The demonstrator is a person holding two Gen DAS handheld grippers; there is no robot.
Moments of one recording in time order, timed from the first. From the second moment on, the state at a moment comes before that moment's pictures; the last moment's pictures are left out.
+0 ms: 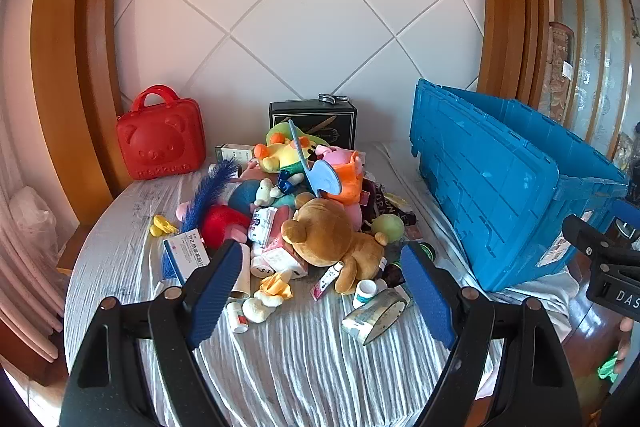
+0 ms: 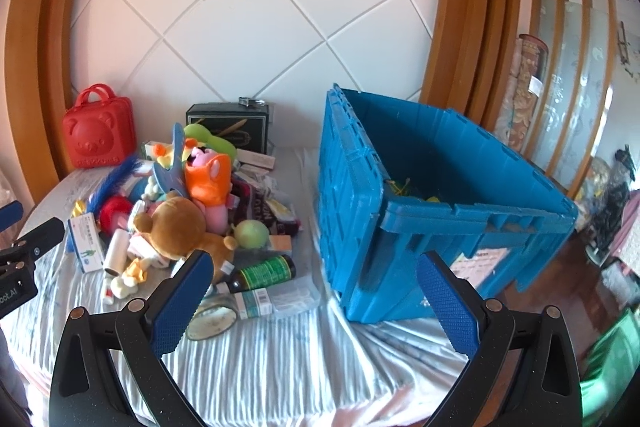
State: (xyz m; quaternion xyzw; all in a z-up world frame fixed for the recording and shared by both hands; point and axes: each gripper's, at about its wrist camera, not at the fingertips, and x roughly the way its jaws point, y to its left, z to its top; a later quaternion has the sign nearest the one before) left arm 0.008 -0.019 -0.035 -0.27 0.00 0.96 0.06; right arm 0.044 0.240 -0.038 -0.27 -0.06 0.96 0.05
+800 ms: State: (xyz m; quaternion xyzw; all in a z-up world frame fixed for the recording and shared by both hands) left arm -0.062 -0.137 -0.134 -0.39 -0.04 0.91 -0.12; right arm -0.057 0.197 -0.131 -0.37 -0.10 0.92 -0.08
